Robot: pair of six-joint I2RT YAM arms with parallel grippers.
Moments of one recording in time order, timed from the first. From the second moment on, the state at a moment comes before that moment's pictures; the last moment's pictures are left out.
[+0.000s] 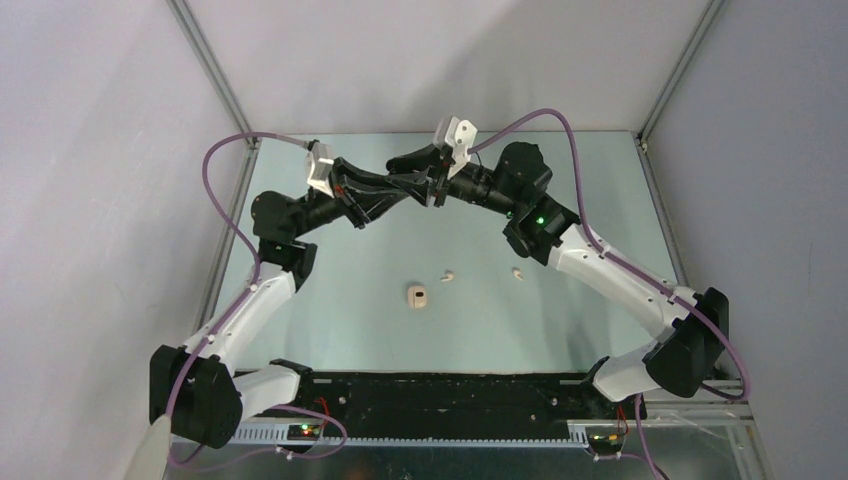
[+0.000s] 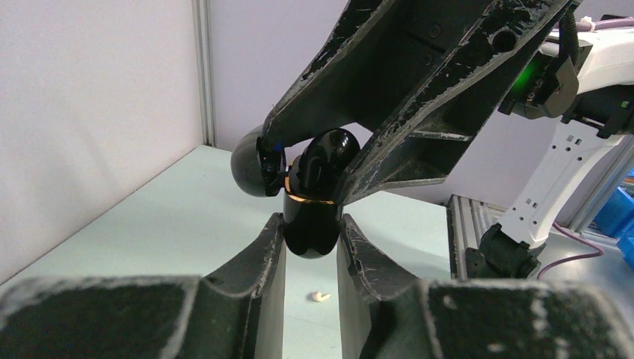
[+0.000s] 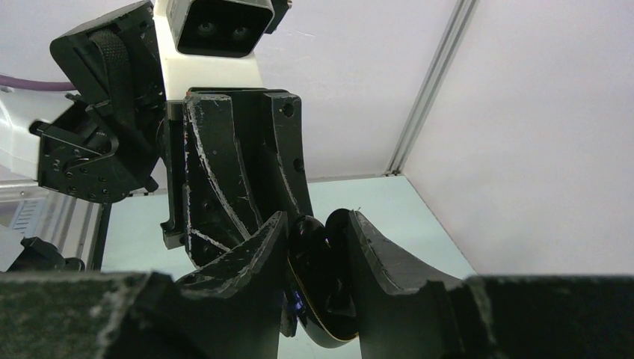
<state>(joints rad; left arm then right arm) -0.28 1.14 0.81 0.83 0.93 -0.52 0.79 1.44 1.38 0.29 -0.47 -0.13</state>
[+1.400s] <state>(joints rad) -0.28 1.14 0.81 0.83 0.93 -0.52 0.77 1.47 1.45 0.26 -0.49 -0.16</state>
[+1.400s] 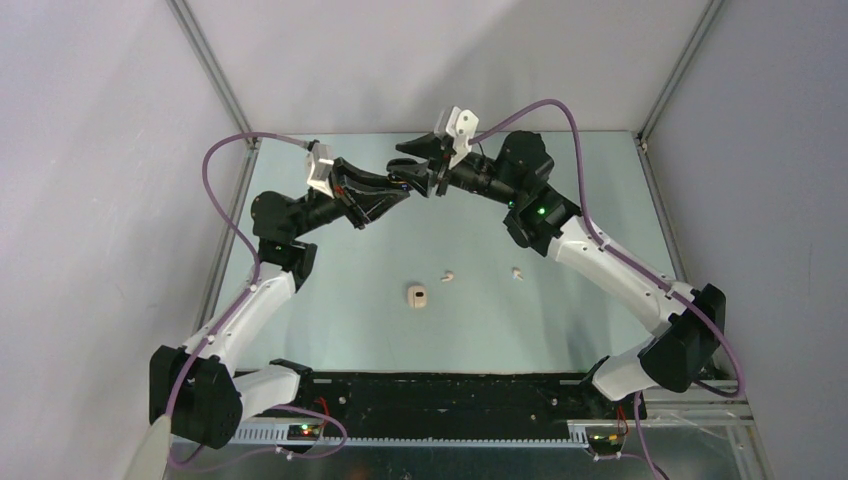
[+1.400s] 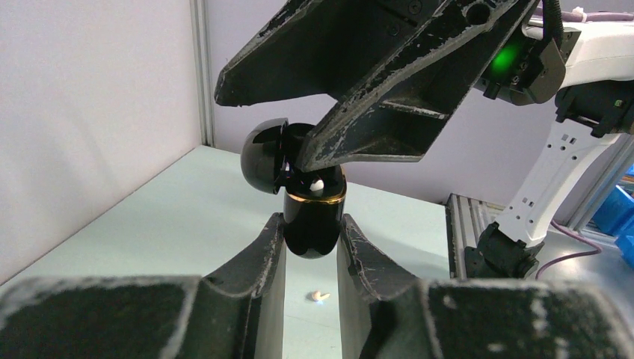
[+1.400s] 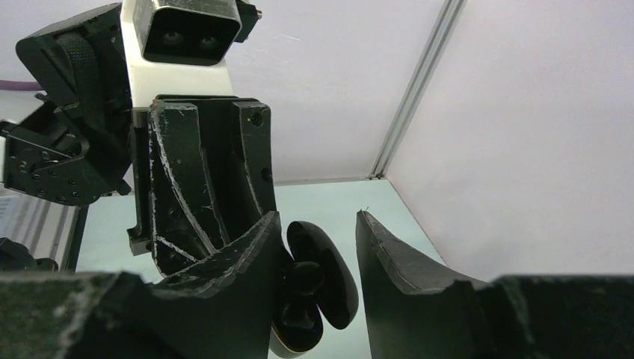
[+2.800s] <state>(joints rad) -0.28 1.15 0.78 0.77 0.92 -0.40 0.68 1.44 1.59 -0.26 -0.62 0.05</state>
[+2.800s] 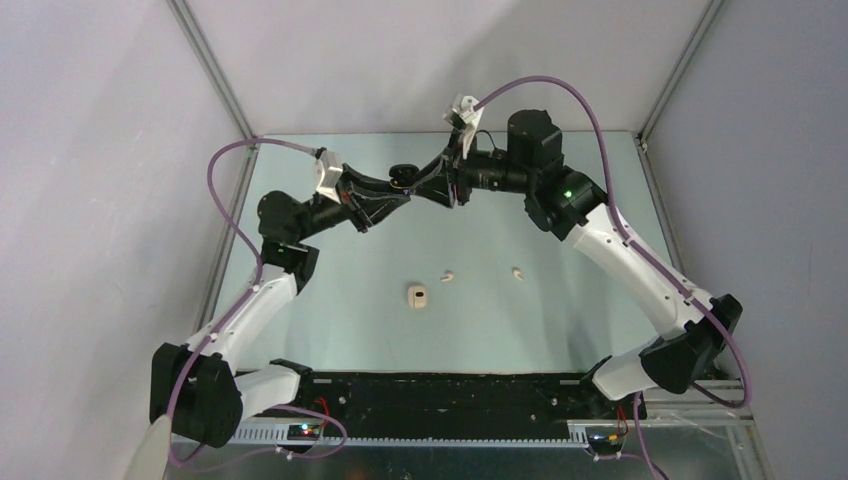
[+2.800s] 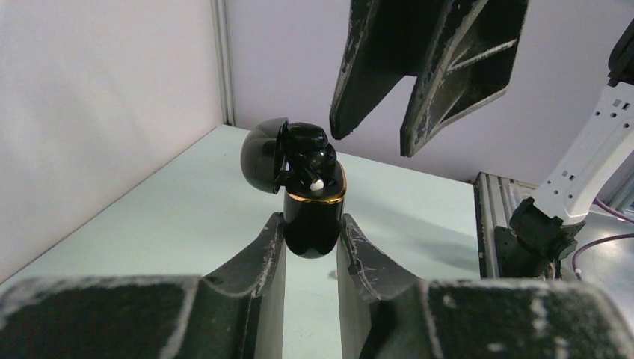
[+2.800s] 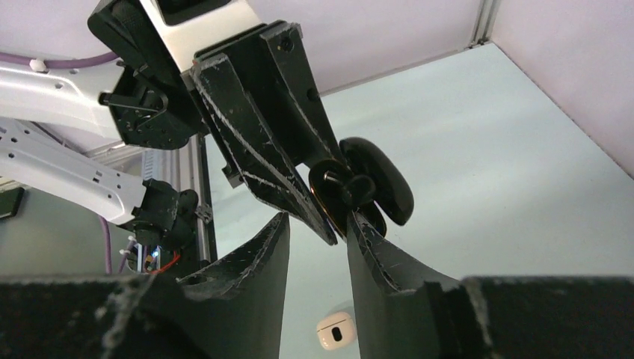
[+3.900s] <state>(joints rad) -0.28 1.15 0.76 0.75 0.89 -0.36 0.72 1.57 1.74 -0.35 -0.51 0.08</state>
